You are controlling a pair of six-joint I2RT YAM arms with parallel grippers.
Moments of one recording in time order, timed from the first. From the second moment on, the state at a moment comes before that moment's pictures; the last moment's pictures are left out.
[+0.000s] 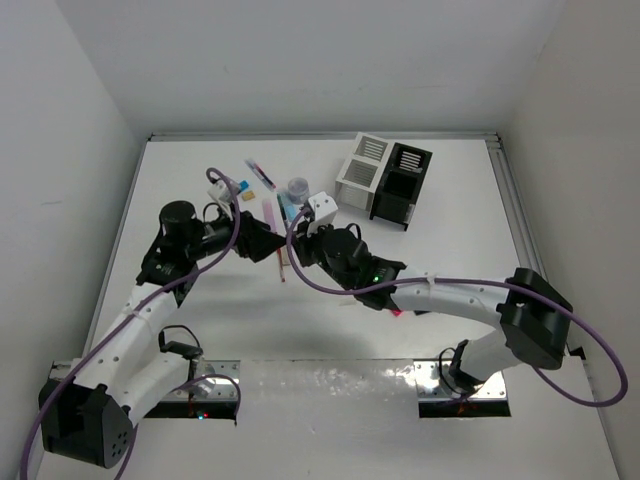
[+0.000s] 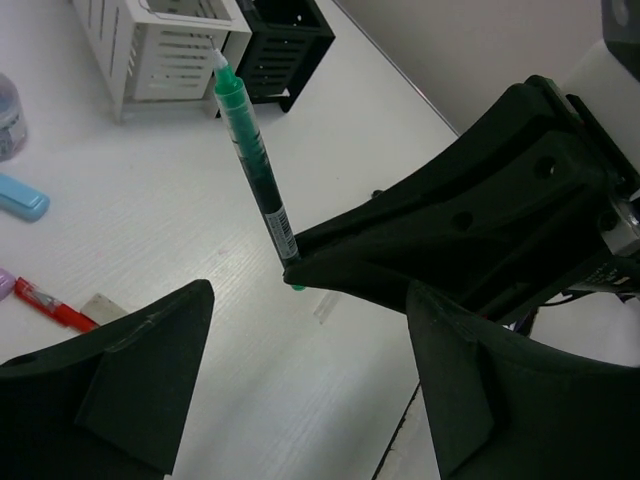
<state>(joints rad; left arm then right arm) -0.21 0.90 0.66 0.00 0.77 -0.34 1.06 1.47 0.87 0.38 0.39 0.24</state>
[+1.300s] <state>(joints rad) -0.22 0.91 0.63 0.05 0.46 -0.44 1.04 1.53 0.92 0.40 0.24 0.32</state>
